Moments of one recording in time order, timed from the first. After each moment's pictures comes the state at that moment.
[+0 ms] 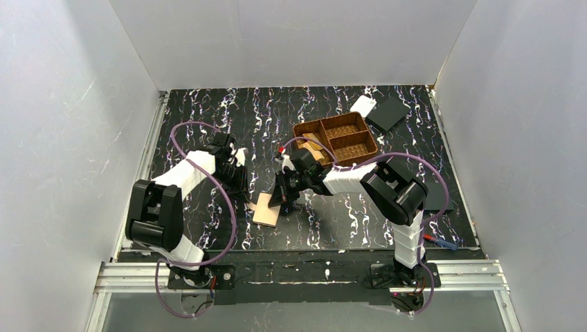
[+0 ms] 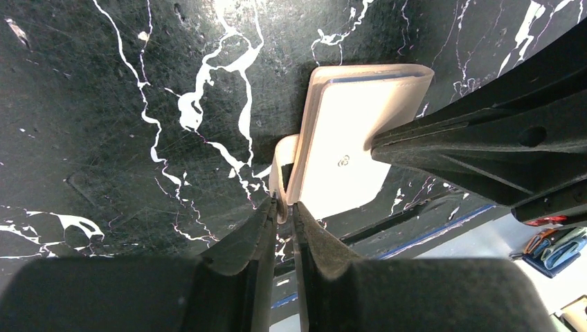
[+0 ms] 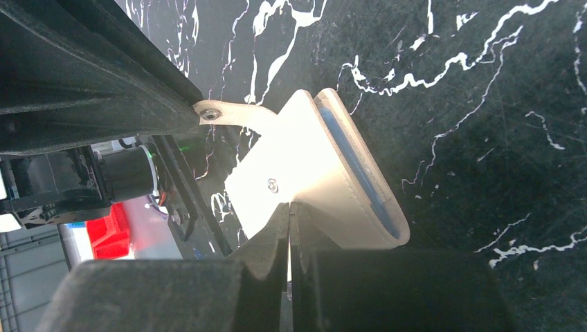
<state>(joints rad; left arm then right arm) -0.24 1.57 0.99 -0.84 0.37 -0.21 0.86 1.97 1.07 0.18 -0.60 0.69</state>
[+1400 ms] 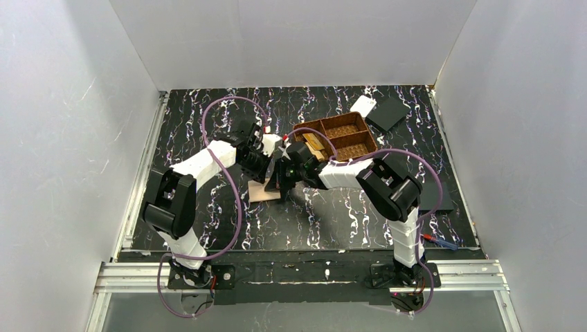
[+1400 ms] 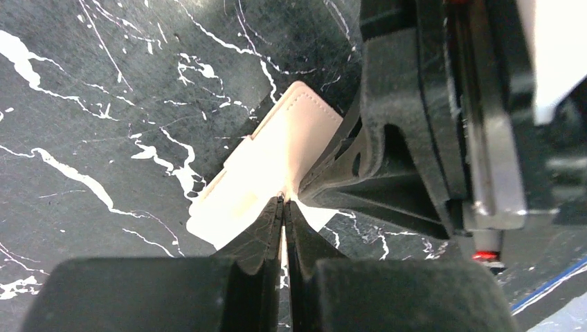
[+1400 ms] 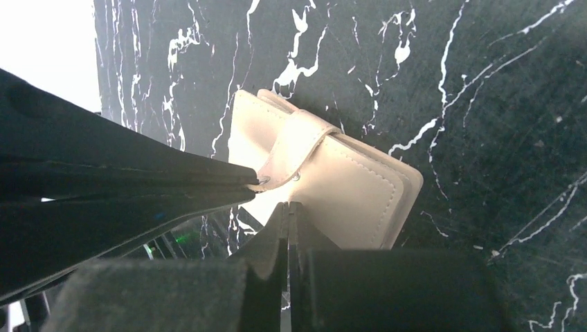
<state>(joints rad) -0.42 1.71 1.18 -0.68 0.30 0.19 0.84 2.02 1.17 0.19 -0.36 0.80</state>
